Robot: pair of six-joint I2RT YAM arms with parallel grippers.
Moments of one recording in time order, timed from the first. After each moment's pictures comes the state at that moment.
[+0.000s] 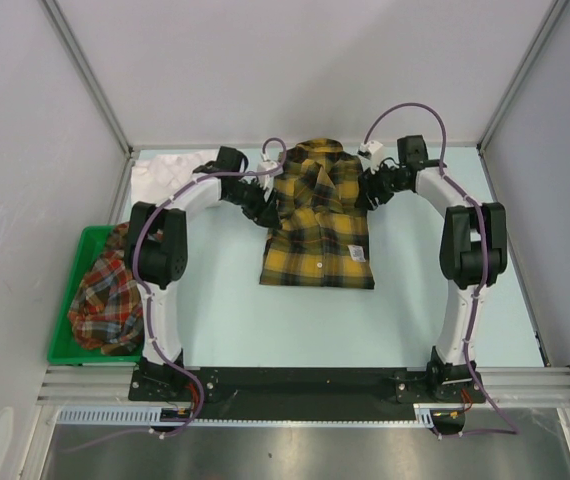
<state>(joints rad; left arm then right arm) -0.27 2.12 1.64 -0.60 0.79 0.37 0.13 2.07 1.63 -0.49 -0.65 -0.50</state>
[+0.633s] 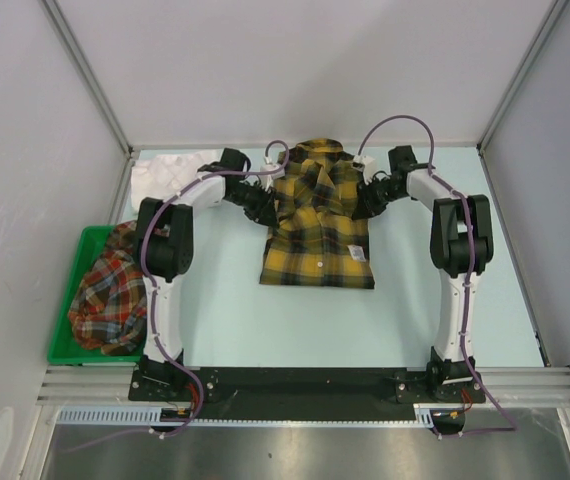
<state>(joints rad) -0.26 2.21 1.71 -0.66 0.82 0.41 0.13 2.22 1.70 -0.62 -0.75 -0.49</state>
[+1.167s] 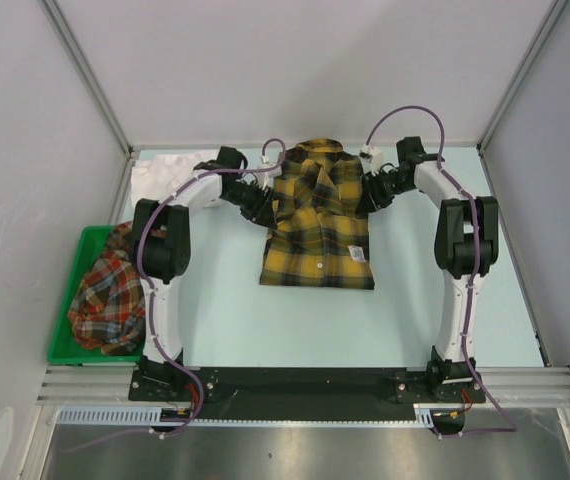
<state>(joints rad) -0.25 2.19 1.71 -0.72 0.80 0.40 0.10 2.20 1.78 -0.74 -0.78 -0.47</state>
